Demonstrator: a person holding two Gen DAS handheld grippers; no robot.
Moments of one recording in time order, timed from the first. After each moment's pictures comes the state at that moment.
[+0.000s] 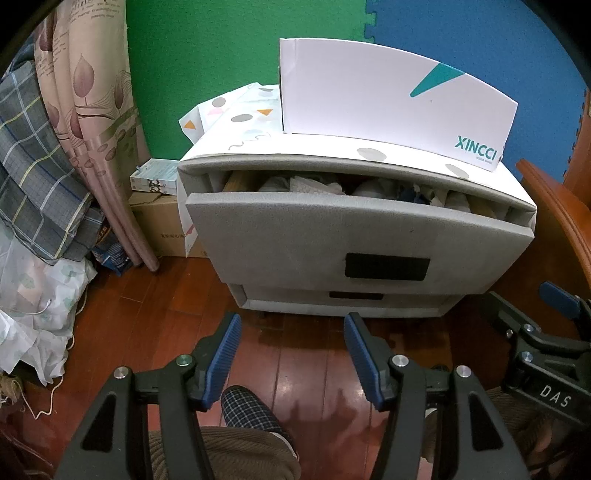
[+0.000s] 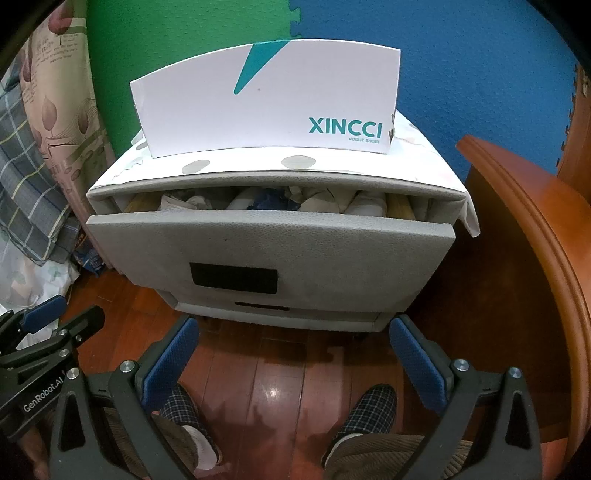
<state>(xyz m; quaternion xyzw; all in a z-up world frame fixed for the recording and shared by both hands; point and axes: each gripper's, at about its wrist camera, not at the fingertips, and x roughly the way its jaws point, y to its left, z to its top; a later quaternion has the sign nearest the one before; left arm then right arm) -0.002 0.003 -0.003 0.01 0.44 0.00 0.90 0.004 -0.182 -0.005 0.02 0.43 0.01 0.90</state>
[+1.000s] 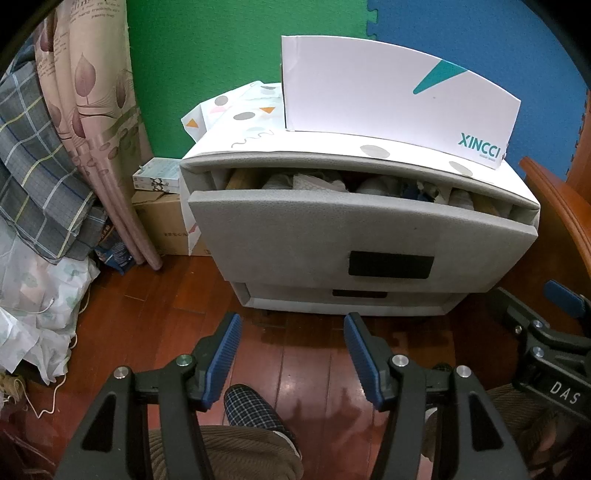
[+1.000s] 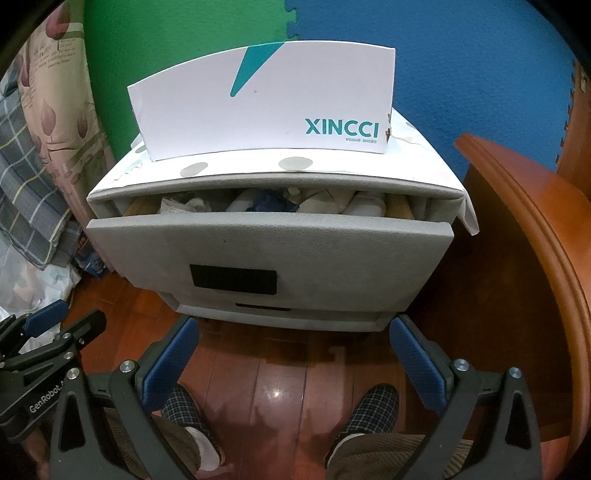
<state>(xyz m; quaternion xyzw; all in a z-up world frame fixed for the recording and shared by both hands) -0.003 0.002 -0.008 0.02 0.44 0.01 0.90 0.005 -0.189 -0.004 0.02 0.42 0.01 0.90</state>
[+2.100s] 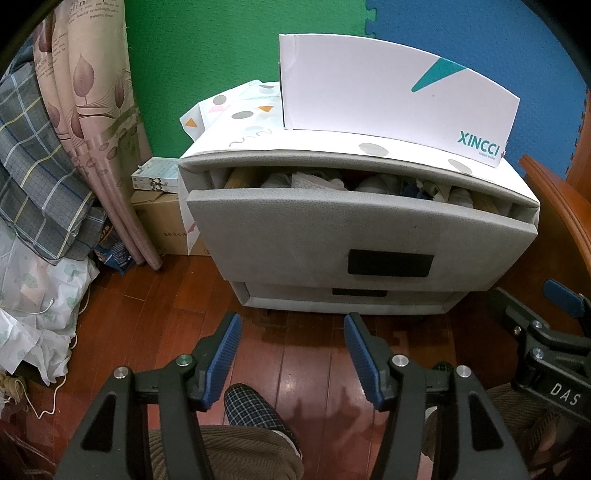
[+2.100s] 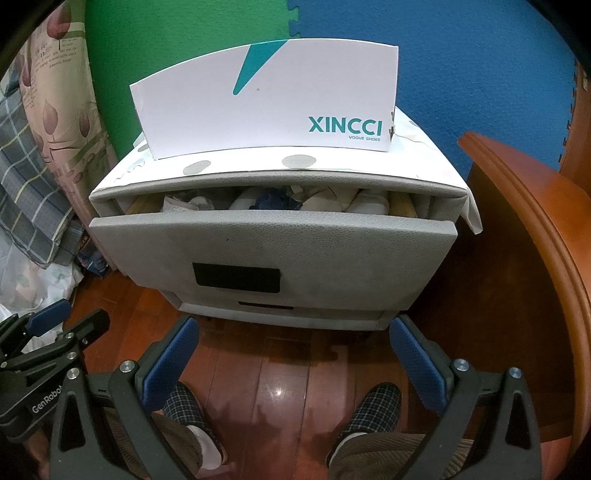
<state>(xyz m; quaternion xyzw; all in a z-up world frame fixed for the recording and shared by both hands) -0.002 0.001 -0.008 0.02 0.44 0.01 0.90 0.005 -0.188 -0.007 0.02 0.43 0.02 0.90</state>
